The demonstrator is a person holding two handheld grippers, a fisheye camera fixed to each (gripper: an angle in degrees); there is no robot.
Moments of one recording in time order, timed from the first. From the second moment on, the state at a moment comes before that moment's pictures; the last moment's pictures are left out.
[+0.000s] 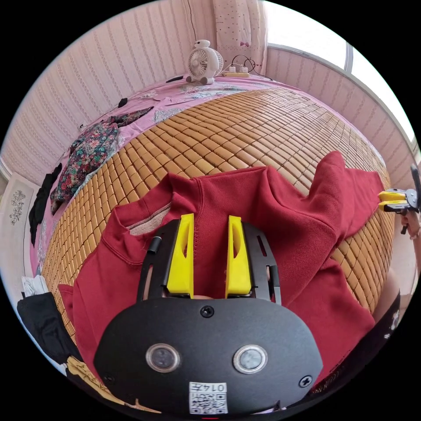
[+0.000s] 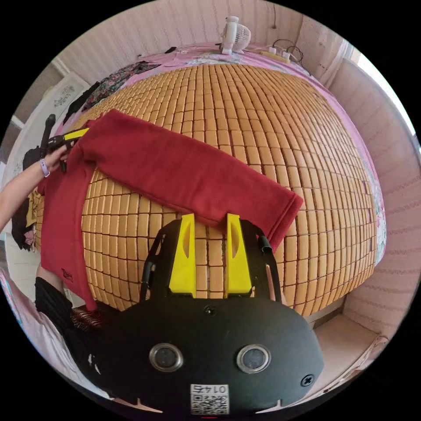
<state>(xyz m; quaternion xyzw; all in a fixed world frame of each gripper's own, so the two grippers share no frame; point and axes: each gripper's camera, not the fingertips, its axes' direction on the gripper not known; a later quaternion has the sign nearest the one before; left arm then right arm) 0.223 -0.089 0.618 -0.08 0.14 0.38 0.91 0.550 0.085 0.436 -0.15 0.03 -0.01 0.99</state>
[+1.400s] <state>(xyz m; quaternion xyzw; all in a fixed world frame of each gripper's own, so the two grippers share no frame) -0.039 0.092 0.479 -0.17 0.14 0.25 0.94 0.350 0.157 0.409 -0.23 -0.09 -0.05 0.97</state>
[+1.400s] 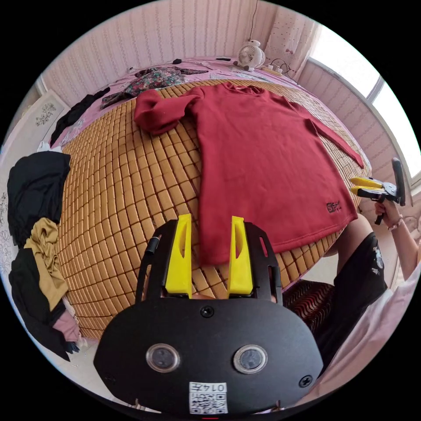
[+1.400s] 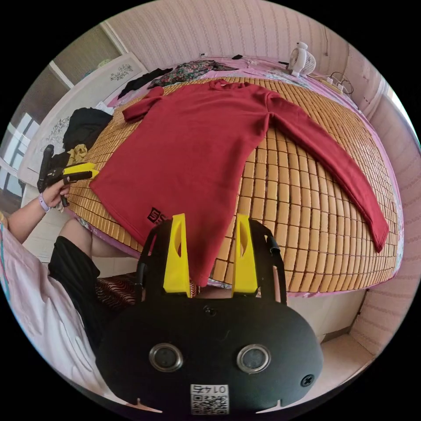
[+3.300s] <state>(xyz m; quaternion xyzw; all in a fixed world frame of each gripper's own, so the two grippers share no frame) -0.353 0.148 0.375 -0.03 0.11 -0.05 0.99 0.109 0.003 0.438 -0.14 -0.23 -0.32 0.91</state>
